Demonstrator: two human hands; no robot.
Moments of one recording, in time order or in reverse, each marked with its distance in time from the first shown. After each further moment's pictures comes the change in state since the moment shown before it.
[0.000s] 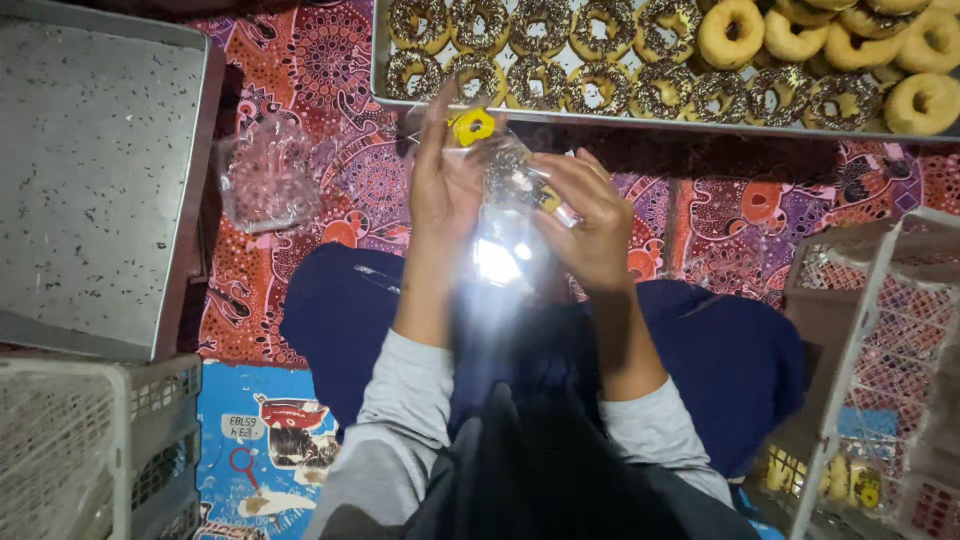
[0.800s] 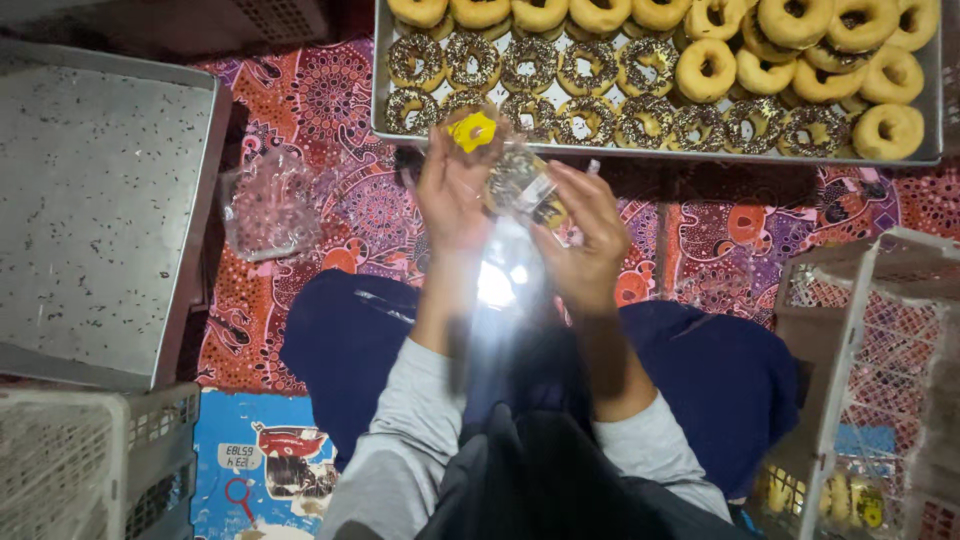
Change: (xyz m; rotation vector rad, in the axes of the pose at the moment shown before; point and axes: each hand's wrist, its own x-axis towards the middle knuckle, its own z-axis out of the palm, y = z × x) left_hand 0.009 -0.010 0.045 -0.169 -0.140 0.003; right_hand 0.001 -0.008 0.008 0.108 0.222 0.118
